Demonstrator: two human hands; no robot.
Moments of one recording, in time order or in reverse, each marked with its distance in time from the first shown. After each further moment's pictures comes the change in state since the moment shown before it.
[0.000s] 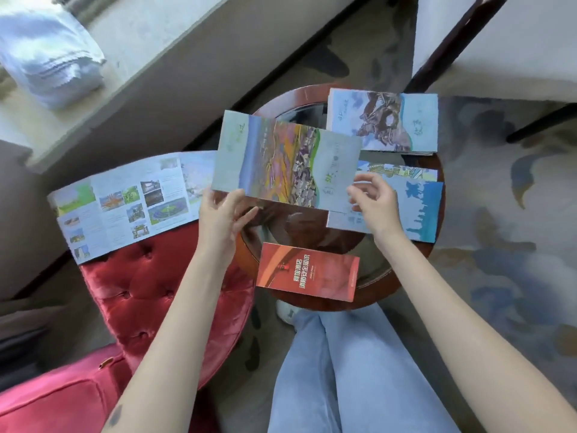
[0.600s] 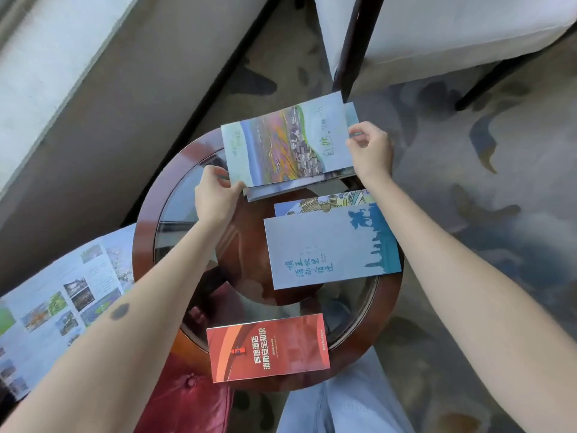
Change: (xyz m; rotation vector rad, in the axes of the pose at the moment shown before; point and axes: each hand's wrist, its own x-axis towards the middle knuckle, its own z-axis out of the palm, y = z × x) left_hand 0.152 -0.039 0.173 1.028 -0.033 0.254; right_hand 0.182 0.006 -0.101 -0.331 0.438 -0.055
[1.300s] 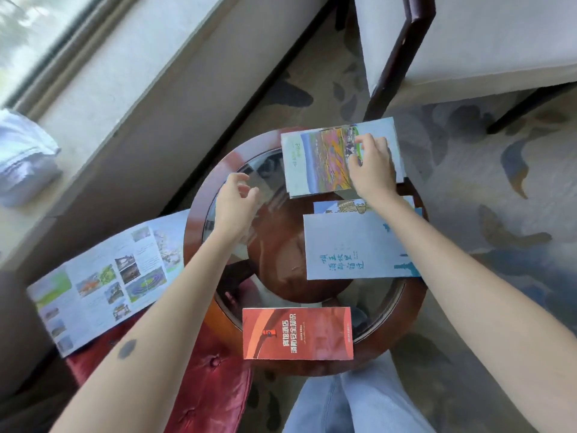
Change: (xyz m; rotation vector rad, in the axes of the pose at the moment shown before) left_hand -0.035 -0.016 -0.062 0.015 0.007 0.071; right_hand -0.056 -0.052 0.020 -0.309 -0.135 -0.234
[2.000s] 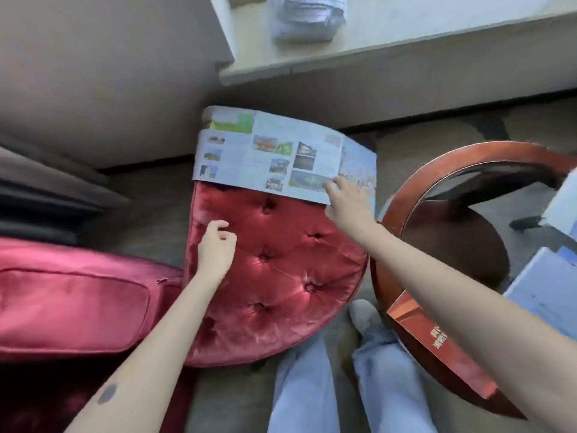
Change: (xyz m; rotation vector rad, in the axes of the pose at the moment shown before) left_hand -0.213 -0.388 -0.178 -0.330 0.447 -0.712; right_hand -0.260 -0.213 0.286 -0.621 -0.588 -0.942
